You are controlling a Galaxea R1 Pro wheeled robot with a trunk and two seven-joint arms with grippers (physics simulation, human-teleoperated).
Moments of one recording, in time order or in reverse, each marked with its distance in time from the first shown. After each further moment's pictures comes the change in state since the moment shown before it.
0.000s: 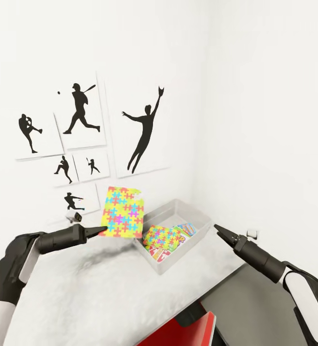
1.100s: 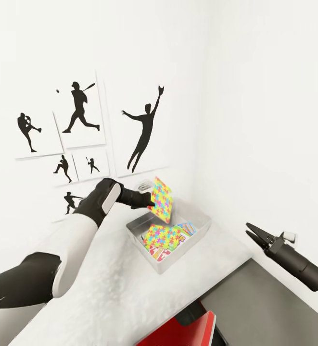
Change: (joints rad) left arm -0.591 -0.382 -0.284 0.549 -0.012 0.006 0.940; right arm 0.045 -0.063 -0.223 -0.008 0.003 0.052 0.121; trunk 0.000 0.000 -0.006
